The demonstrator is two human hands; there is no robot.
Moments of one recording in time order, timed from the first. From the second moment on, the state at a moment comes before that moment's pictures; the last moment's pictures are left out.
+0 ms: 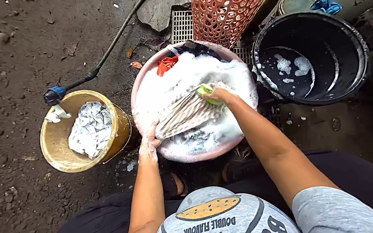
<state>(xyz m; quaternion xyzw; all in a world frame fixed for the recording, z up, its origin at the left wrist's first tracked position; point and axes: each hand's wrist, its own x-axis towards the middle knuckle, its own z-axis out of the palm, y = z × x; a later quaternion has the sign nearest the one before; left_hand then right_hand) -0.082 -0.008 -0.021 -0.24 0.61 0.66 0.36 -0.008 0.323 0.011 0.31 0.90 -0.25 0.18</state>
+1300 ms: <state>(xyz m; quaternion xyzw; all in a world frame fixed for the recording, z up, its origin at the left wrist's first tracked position) -0.091 0.056 0.215 0.36 0.79 0.48 0.10 0.026 0.262 0.173 -0.13 0.49 -0.86 0.00</state>
